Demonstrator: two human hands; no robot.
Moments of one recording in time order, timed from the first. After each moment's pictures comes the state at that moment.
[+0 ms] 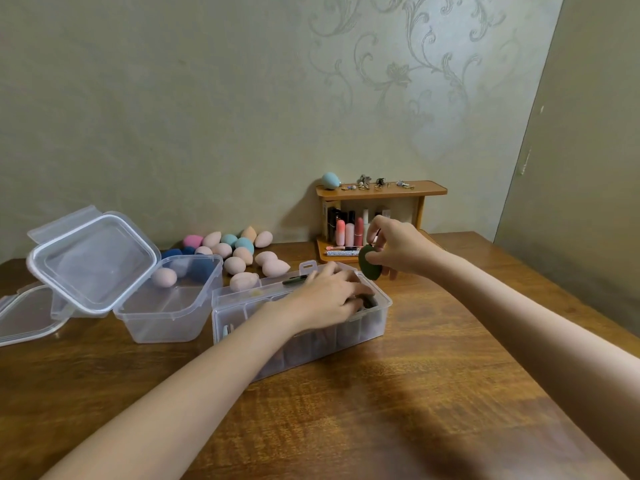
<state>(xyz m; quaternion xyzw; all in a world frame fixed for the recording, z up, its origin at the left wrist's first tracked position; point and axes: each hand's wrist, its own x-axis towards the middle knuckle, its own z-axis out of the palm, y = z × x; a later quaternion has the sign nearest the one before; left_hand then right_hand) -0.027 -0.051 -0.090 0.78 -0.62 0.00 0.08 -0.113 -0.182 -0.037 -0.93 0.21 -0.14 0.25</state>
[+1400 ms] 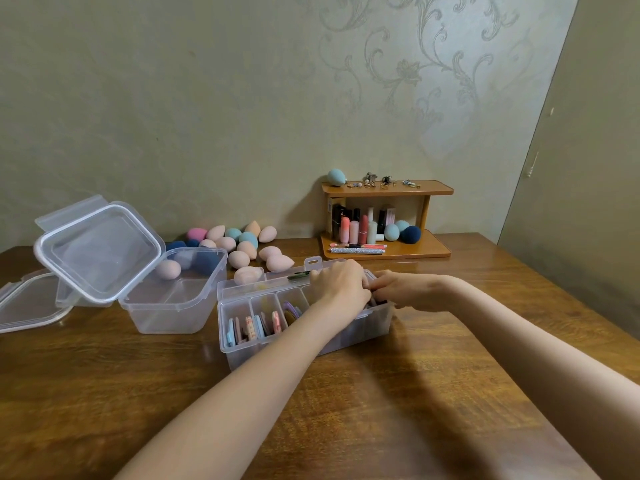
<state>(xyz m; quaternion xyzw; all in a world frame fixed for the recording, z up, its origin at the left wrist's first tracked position) -0.045 -0.090 -0.094 0.91 -0.39 0.01 0.16 -0.115 -0.180 -0.075 -0.91 0.21 0.15 0.32</state>
